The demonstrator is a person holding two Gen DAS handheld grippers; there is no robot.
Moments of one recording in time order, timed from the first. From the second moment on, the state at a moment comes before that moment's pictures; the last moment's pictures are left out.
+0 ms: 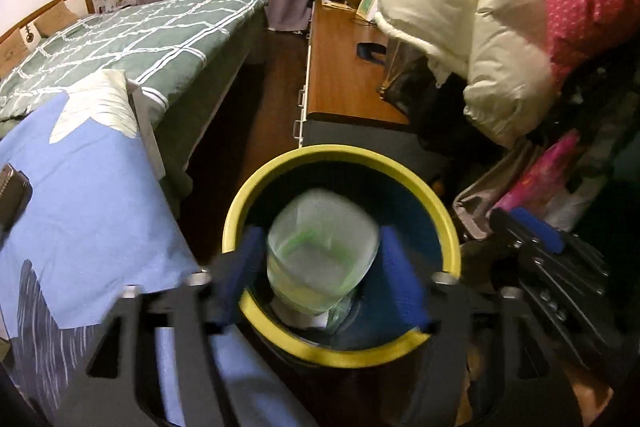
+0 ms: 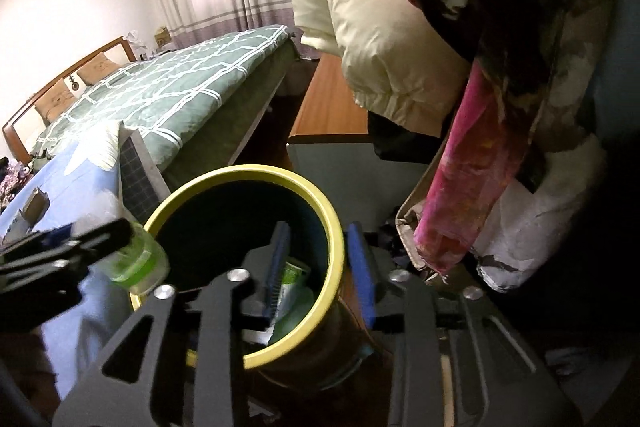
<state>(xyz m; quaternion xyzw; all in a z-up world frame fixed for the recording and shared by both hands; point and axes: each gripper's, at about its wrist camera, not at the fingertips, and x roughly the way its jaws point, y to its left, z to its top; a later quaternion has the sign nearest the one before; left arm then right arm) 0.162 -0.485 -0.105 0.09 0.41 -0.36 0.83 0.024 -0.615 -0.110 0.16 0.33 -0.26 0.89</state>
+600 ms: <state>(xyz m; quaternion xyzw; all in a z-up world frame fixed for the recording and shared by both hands) 0.097 -0.270 0.002 0.03 0.29 -0.24 0.93 0.054 -0.526 -0.102 0.12 0.35 -0.16 0.91</state>
